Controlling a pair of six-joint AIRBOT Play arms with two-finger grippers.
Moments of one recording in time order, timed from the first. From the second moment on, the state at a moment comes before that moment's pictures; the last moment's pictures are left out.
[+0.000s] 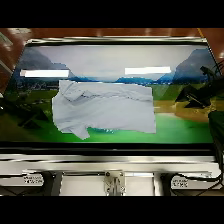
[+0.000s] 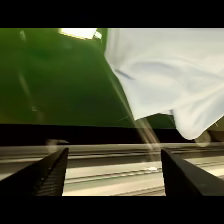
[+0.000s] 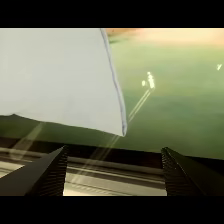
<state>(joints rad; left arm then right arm) 0.44 -1.50 1.10 1.13 -1.54 -1.41 -0.37 -1.52 1.51 -1.14 1.64 1.41</state>
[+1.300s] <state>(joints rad) 0.43 -1.44 0.89 0.72 -1.14 -1.18 -0.22 -1.56 0.95 -1.08 1.32 1.46</state>
